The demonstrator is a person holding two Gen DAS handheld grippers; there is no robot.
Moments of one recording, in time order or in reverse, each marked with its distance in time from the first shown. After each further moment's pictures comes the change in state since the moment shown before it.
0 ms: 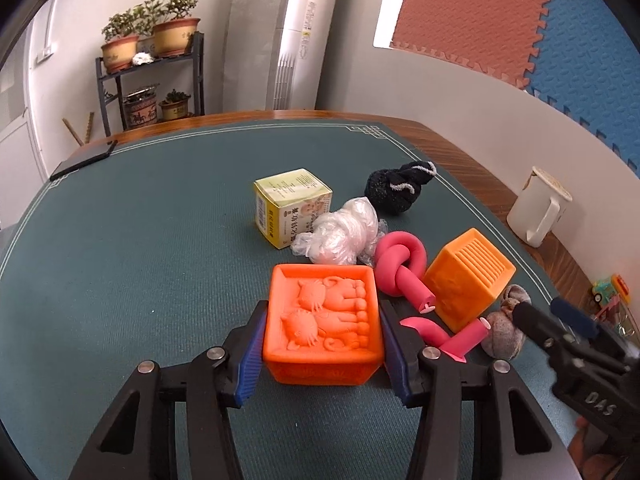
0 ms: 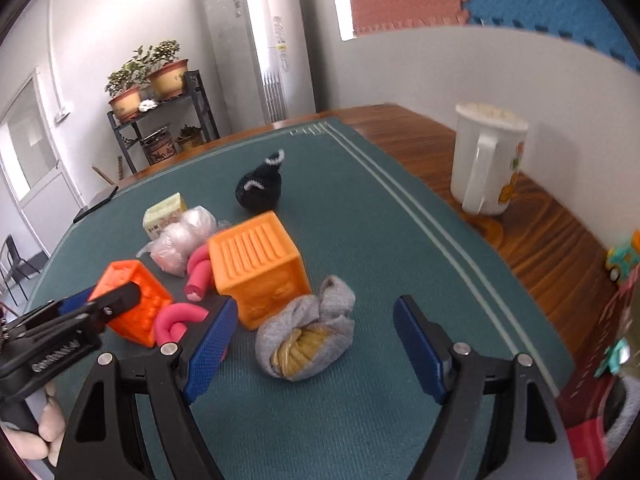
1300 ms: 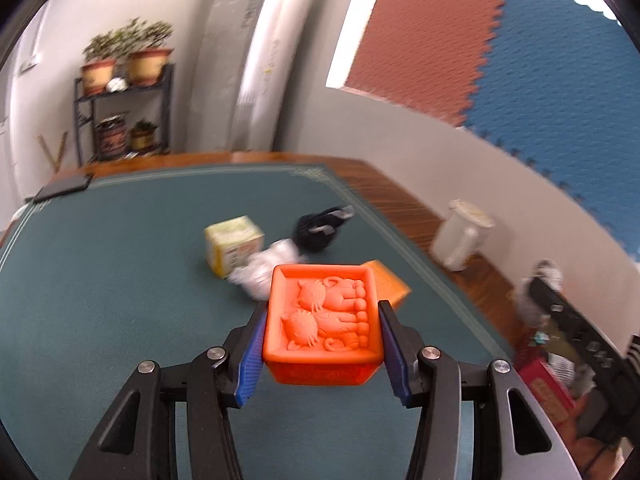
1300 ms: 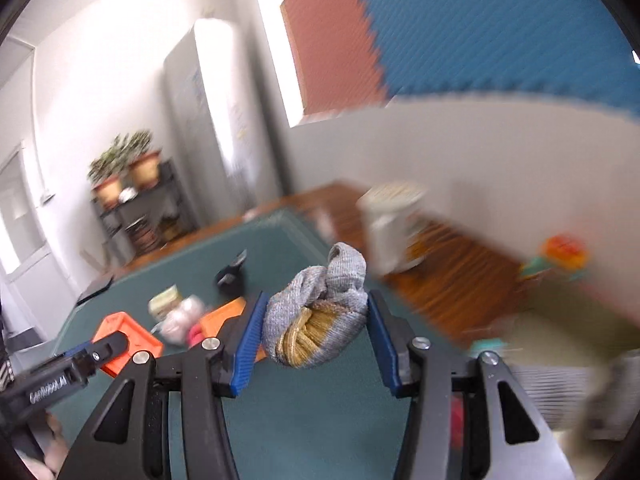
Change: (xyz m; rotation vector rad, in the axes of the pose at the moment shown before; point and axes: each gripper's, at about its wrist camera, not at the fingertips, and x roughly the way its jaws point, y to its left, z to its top) left arm -0.084 -0.038 -0.002 0.030 -0.133 -0.188; right arm -0.135 -0.045 -0.004 0.133 -0.325 -0.121
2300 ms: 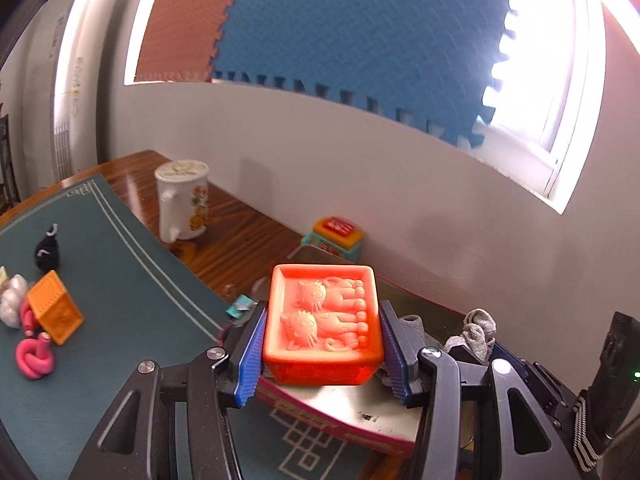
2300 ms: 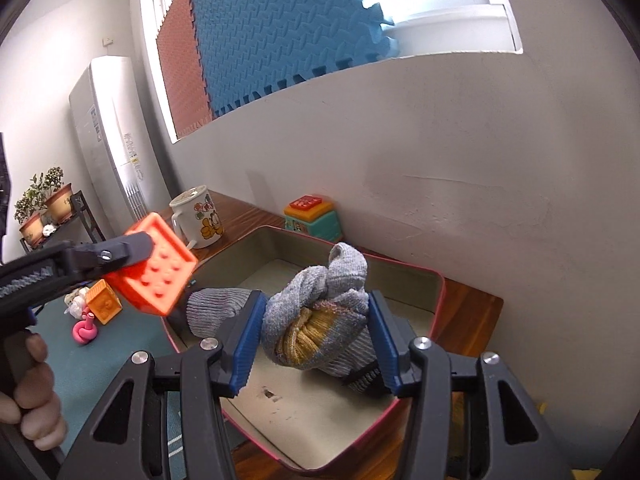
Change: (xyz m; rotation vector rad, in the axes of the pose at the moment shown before) left arm 0.015 -0.278 -0.050 0.313 0.151 -0.406; right arm -0.143 -0.181 -0.053 0.172 0.032 -0.282
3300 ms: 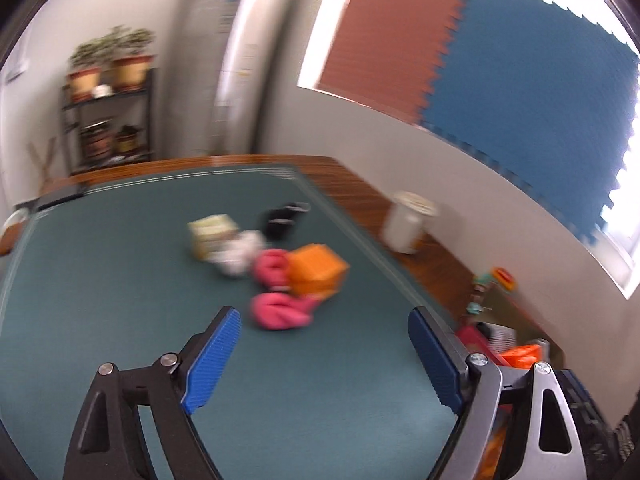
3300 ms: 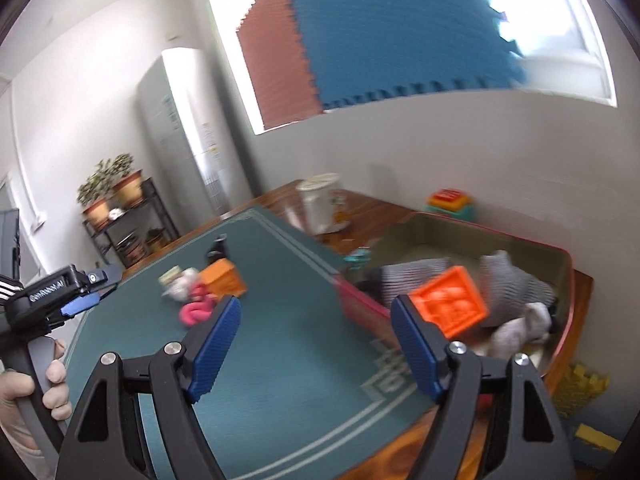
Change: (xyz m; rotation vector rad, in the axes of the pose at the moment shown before) left arm -0.190 0.203 -0.050 -0.325 -0.115 0.378; right arm -0.054 0.148 -0.025 -0.067 0.002 0.236
